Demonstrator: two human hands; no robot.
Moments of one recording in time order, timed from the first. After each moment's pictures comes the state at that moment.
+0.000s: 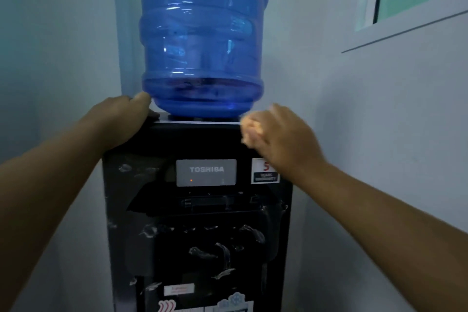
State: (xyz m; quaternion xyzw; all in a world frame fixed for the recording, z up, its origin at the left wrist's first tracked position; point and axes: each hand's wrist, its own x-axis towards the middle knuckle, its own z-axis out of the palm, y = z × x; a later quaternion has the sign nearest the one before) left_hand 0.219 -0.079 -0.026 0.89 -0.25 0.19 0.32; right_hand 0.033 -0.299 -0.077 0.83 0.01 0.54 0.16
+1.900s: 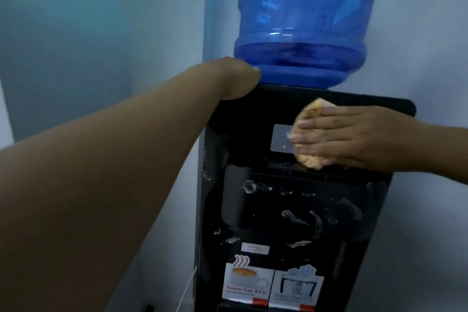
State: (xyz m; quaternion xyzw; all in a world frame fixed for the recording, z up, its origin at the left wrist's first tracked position) left_hand 0.210 -0.070 -0.023 0.91 -0.33 0.15 0.20; right_hand 0.057 -0.282 -0.077 0.81 0.35 0.25 0.40
